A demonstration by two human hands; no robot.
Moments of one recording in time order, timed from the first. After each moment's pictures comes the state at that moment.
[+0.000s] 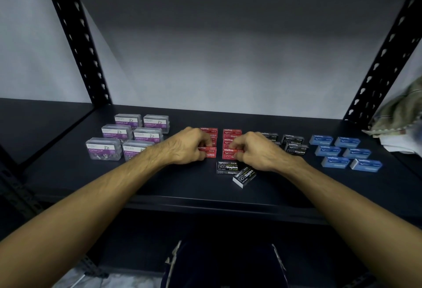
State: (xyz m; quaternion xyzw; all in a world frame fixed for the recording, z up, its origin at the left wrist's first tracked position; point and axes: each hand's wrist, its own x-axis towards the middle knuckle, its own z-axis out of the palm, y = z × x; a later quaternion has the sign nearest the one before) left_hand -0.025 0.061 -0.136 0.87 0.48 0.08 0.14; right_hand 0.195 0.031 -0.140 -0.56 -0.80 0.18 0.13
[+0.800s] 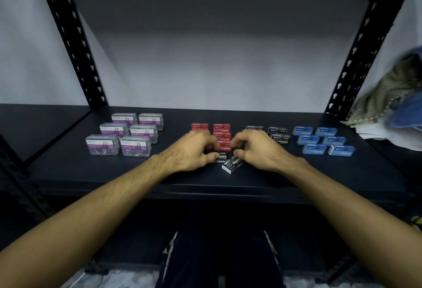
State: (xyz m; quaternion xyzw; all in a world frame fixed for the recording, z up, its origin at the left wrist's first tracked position) left_hand 0.000 0.012 -0.145 0.90 0.40 0.17 0.05; right_hand 0.214 -0.022 -0.133 -0.57 -0.79 0.11 0.20
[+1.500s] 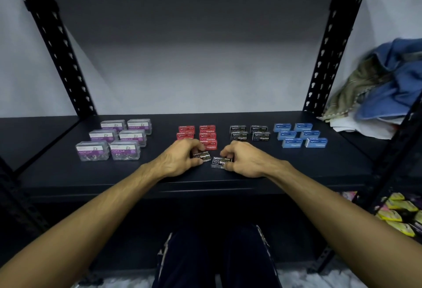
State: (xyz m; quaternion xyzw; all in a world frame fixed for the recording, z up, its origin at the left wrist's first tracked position) left_hand 0.003 -0.002 -0.155 0.86 0.45 0.17 0.16; right_hand 0.221 -0.054 -0.142 -0.59 -0.78 0.17 0.13
